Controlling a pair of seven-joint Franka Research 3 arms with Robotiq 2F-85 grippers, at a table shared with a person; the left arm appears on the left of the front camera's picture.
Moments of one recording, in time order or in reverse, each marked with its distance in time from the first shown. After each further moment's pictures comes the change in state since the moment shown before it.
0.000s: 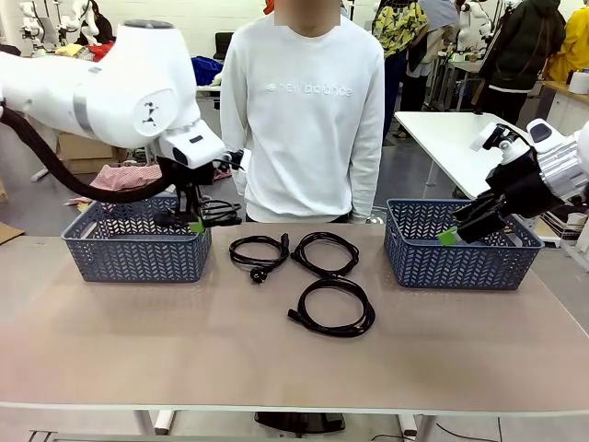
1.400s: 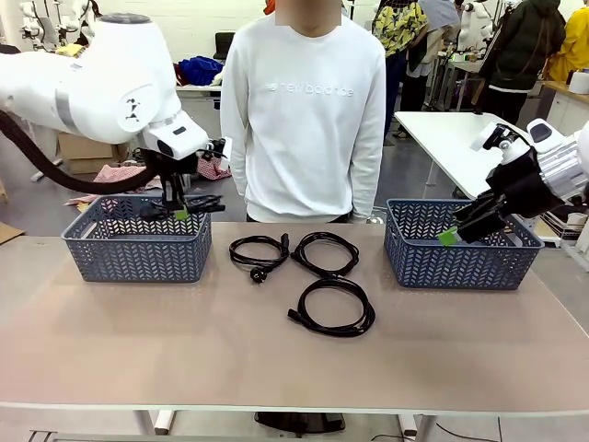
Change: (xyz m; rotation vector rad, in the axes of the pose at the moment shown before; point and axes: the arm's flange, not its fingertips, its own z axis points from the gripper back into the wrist) left arm -0.030 0.020 0.006 0.076 0.018 0.080; right arm 0.000 0.000 0.000 0.000 0.000 0.000
